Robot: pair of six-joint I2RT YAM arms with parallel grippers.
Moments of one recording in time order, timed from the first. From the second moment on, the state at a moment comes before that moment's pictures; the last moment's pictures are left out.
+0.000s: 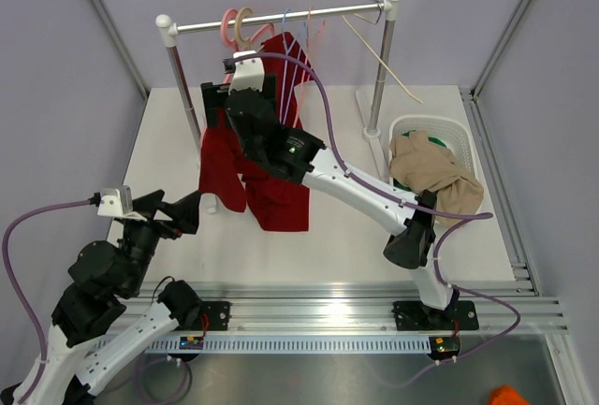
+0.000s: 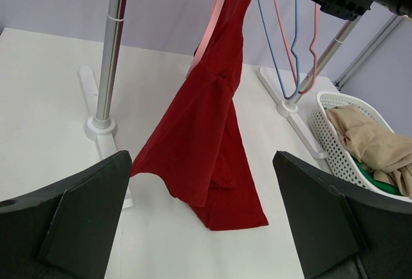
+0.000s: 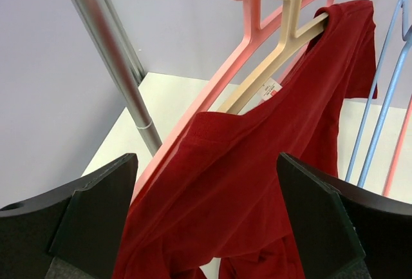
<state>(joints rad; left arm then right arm) -0.75 0.19 0.82 -0.58 -0.54 -0.30 1.09 2.08 2.30 -0.30 0.74 0.21</state>
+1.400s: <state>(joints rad) -0.69 0.31 0.89 -0.57 -0.32 -0.39 0.97 1.91 1.99 -0.34 0.75 0.17</state>
